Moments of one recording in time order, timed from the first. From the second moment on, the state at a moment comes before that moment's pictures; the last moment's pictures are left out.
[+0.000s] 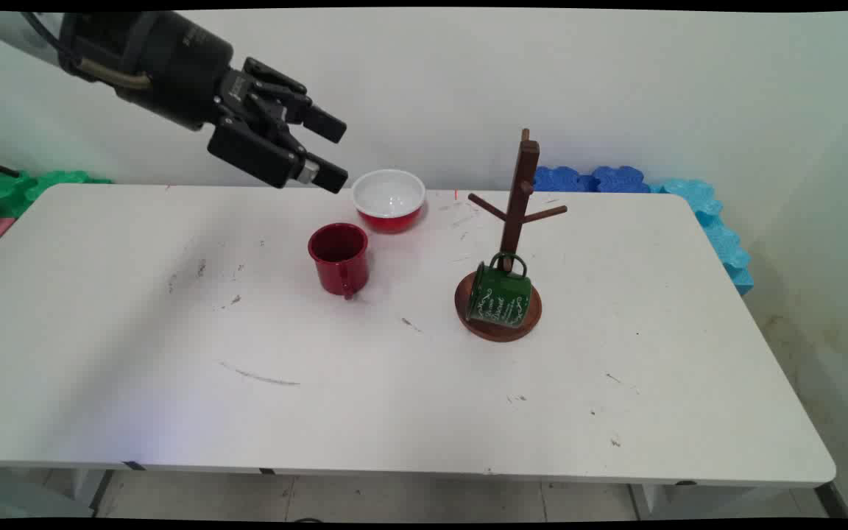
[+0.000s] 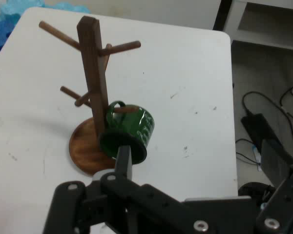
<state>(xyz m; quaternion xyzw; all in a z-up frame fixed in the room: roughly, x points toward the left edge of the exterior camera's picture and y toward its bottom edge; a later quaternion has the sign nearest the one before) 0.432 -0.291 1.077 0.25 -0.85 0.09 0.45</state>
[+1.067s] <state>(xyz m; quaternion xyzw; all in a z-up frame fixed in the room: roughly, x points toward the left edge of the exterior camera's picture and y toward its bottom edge) 0.447 -0.301 0.987 0.31 -0.84 0.05 0.44</state>
